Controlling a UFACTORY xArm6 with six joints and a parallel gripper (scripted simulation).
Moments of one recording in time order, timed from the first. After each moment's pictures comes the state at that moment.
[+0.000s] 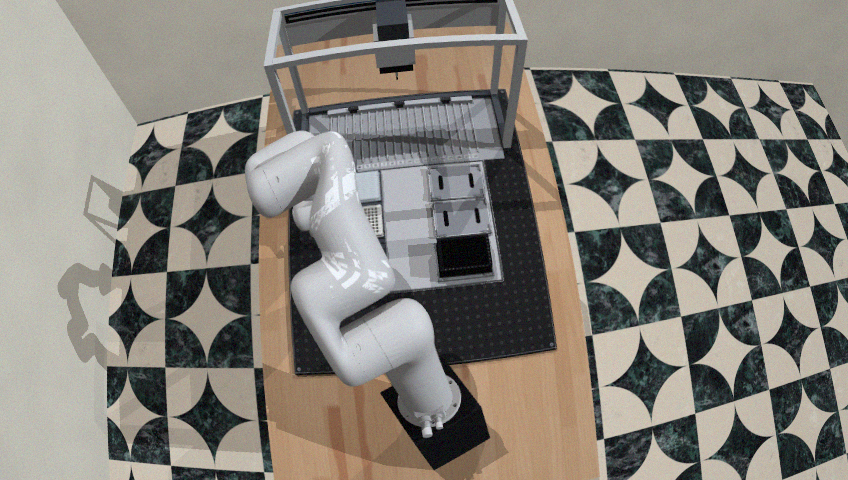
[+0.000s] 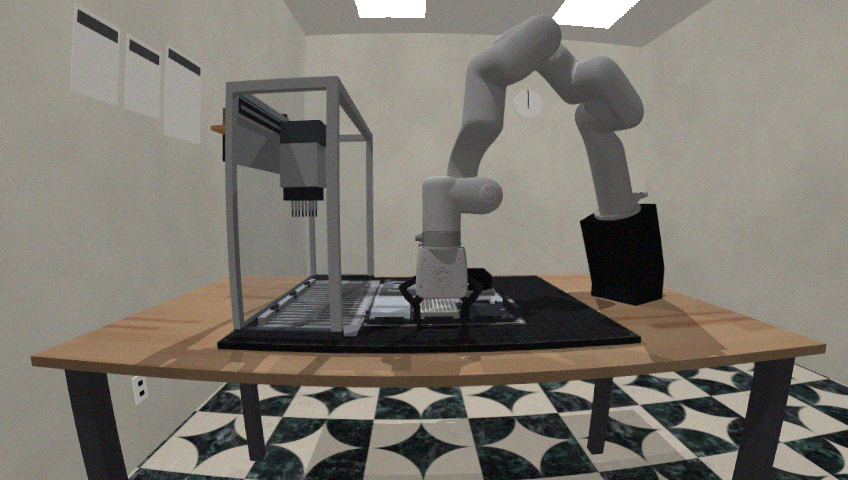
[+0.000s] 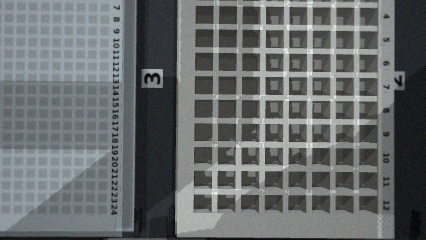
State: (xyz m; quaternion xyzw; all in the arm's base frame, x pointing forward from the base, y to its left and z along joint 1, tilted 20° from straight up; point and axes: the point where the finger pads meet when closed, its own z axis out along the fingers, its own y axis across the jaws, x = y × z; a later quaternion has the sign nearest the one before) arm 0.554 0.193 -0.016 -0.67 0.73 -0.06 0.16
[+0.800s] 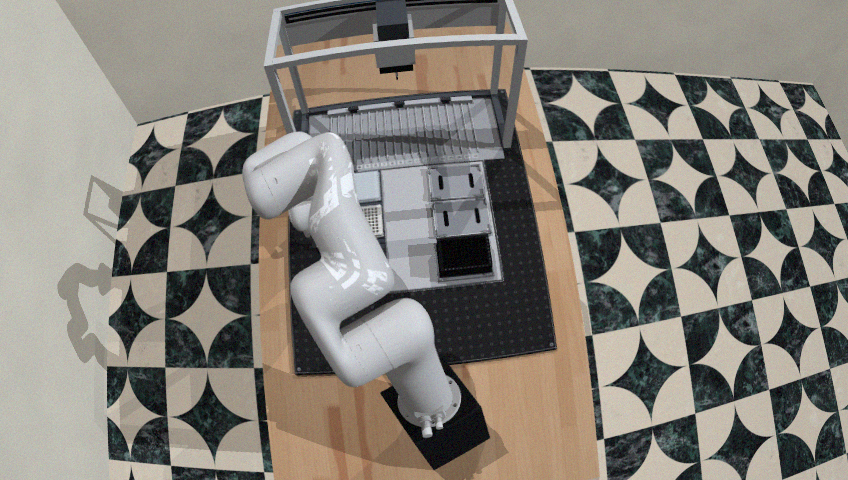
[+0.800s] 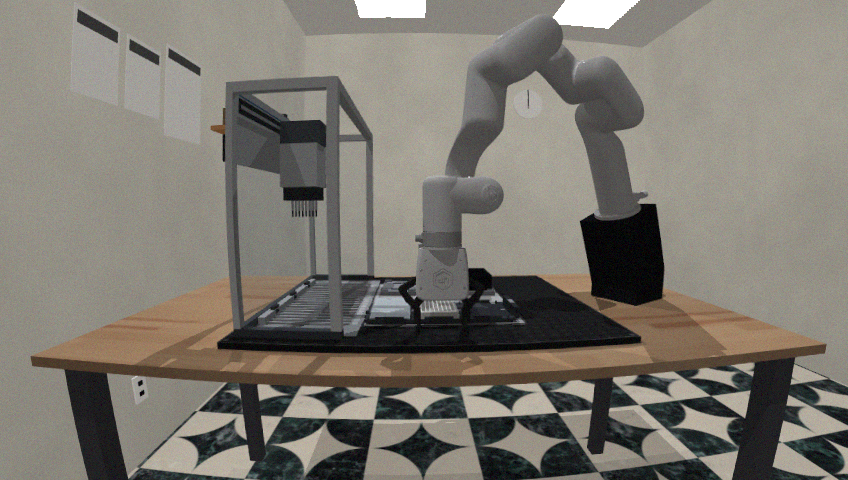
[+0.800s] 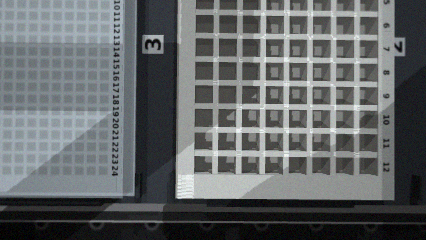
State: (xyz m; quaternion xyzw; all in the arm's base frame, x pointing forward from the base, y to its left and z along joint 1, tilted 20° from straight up) arm 0.555 0.207 -0.014 -0.67 0.73 -0.06 0.16
